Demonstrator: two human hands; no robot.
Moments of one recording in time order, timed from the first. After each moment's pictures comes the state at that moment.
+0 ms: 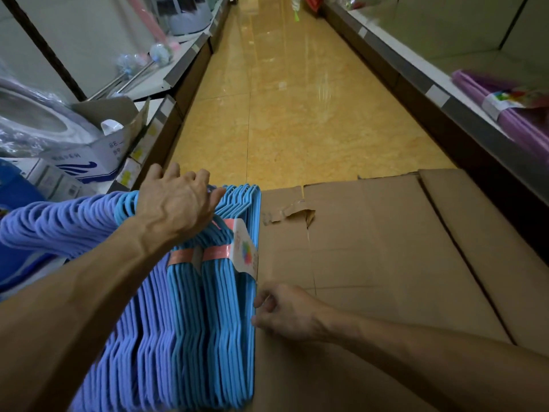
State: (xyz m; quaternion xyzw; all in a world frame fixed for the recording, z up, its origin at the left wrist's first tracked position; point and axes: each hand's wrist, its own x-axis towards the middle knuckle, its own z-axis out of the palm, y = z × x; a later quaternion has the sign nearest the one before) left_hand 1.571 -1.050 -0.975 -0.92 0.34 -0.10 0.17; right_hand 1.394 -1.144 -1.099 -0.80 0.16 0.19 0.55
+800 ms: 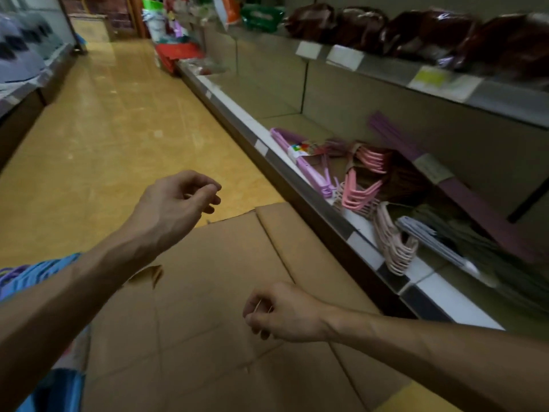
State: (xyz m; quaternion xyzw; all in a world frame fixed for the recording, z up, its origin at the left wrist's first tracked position) left_hand 1.406 -1.238 -0.927 -0.75 0.45 0.17 -0.45; right_hand 1.213 -1.297 -1.024 -0.82 0.30 0.05 0.48
